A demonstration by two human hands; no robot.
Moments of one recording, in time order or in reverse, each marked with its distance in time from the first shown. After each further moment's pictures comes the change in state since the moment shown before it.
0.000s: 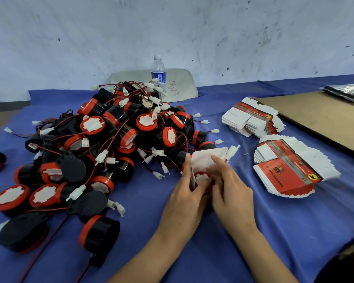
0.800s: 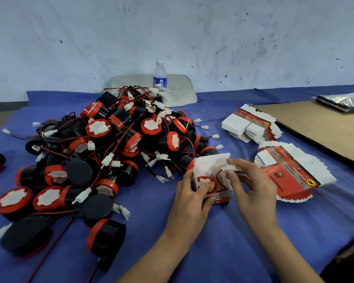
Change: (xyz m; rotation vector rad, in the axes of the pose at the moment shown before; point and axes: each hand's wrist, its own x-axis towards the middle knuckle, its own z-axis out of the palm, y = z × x) left_hand 0.003 -0.008 0.011 -0.064 0.028 -0.054; right_hand 0.014 0.005 -0.022 0.232 0.231 -0.107
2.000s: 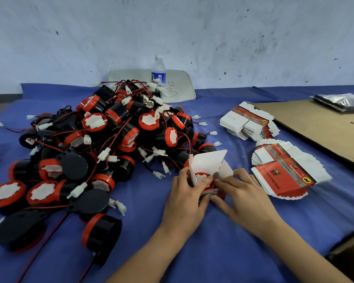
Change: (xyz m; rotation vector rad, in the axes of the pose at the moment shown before) left_hand 0.001 -0.003 -0.002 0.088 -0.022 -0.021; right_hand -0.002 0.013 -0.017 -0.616 -0.475 -0.390
